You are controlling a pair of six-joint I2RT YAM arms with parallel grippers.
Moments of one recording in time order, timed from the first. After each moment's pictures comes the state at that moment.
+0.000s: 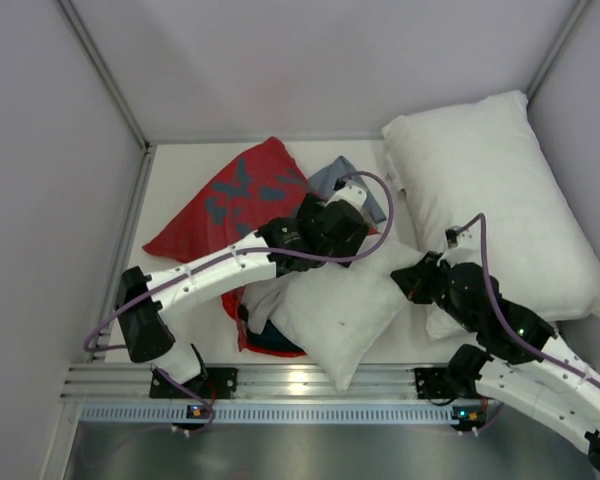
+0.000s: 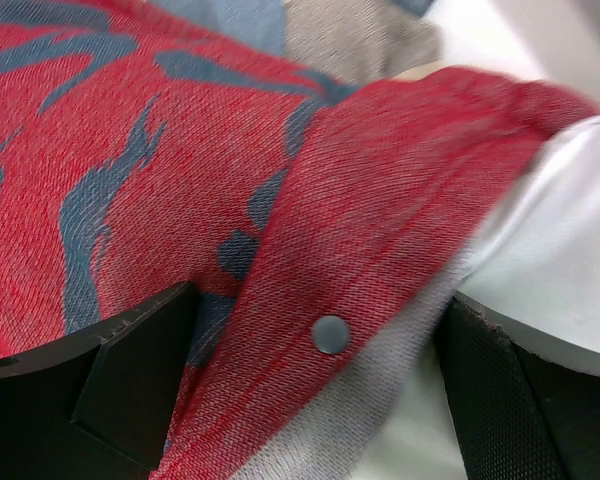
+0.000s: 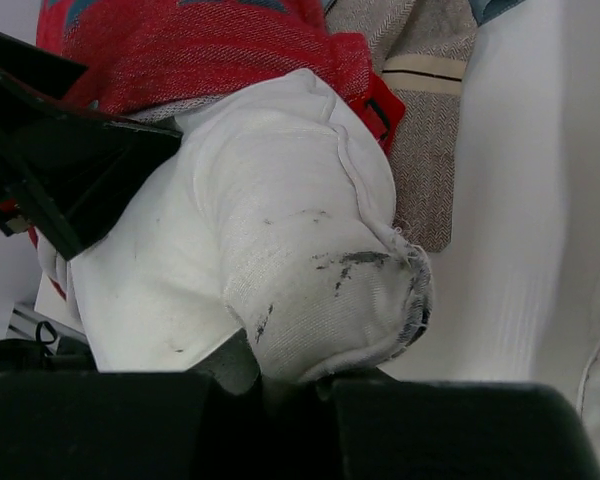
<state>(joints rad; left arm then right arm) -1.06 1.60 1.52 -0.71 -0.54 -0.29 0.83 0.49 0.67 -0.58 0.31 0.76</state>
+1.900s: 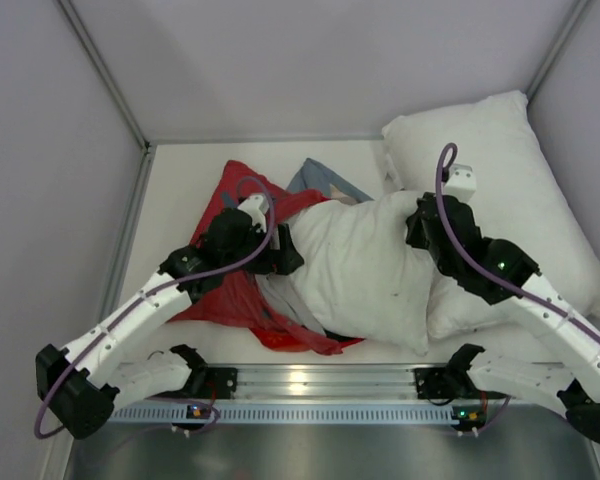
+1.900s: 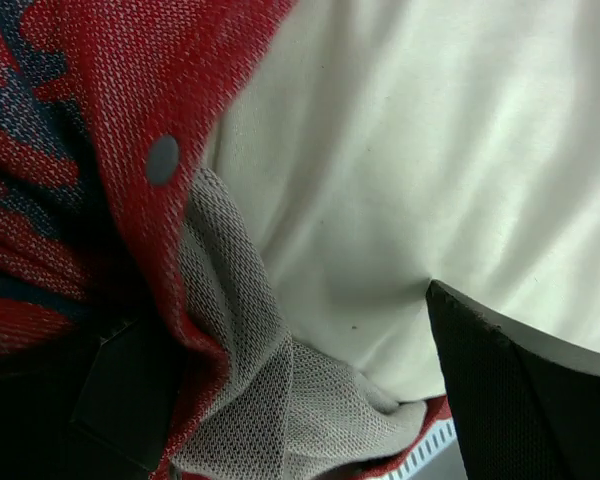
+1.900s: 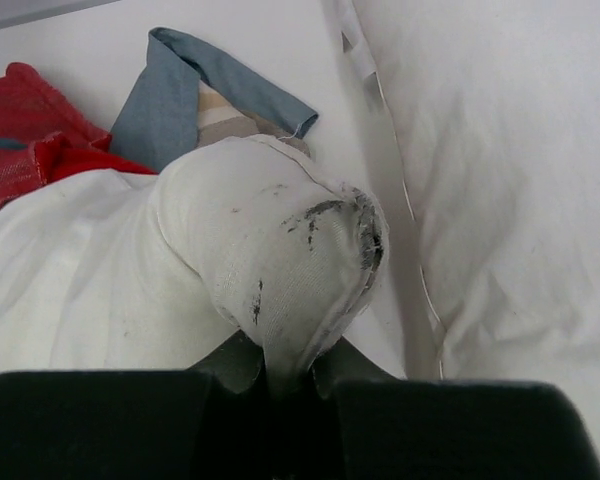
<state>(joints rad) -0.59 1.05 0.96 -0.52 0.16 -0.53 0.78 0.96 1.17 -0.76 0.65 0.59</state>
